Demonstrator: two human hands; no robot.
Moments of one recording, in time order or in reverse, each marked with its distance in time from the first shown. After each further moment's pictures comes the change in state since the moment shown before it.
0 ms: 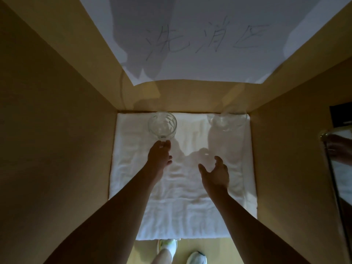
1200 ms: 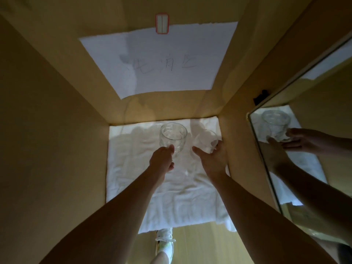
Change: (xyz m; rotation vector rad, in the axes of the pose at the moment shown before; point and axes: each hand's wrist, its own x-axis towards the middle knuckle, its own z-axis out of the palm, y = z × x) left_hand -0.112 0.009 0.029 0.188 -0.057 0.063; right_hand -0.028 -0.013 -0.087 0.492 0.255 -0.155
